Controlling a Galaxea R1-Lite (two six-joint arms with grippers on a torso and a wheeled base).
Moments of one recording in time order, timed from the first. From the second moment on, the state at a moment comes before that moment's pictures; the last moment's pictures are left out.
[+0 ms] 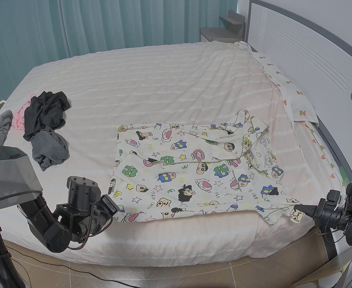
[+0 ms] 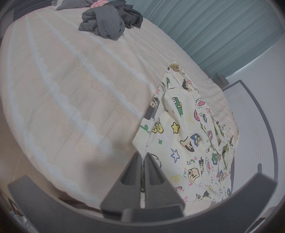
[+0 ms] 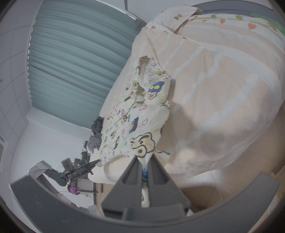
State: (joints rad) left arm -0.39 2.03 -0.44 -0.94 0.19 -1.02; right arm -0.27 2.08 -0.02 -1.54 0.83 0.57
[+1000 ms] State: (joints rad) left arm -0.44 1.98 -0.22 -0.94 0.18 -1.00; right arm -0.27 2.09 -0.02 -1.26 0.74 0.32
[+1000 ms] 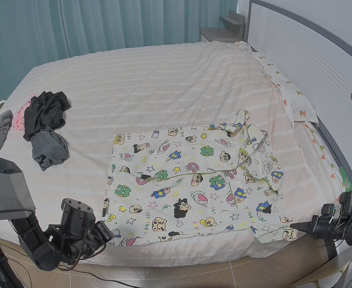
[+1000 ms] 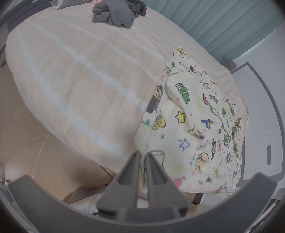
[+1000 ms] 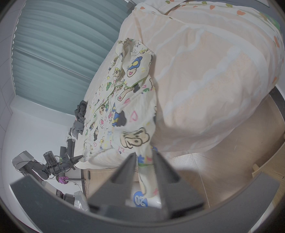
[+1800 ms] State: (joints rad) left arm -0.41 1.74 -0.28 -0.94 0.14 -0.90; right arm -0.31 1.86 -0.03 -1.34 0.72 0.39
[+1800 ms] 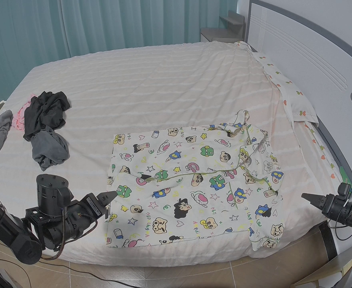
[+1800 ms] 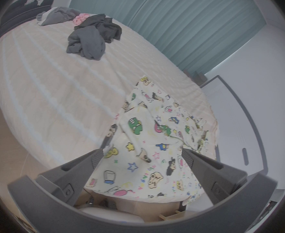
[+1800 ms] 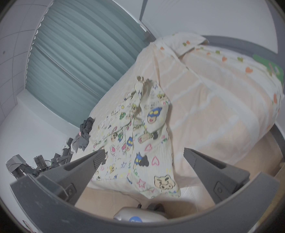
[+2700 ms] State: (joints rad) left arm -0.42 1.71 -0.32 -0.94 0.06 -0.92; right arm 0.05 1.85 -0.60 -1.12 0.31 0.85
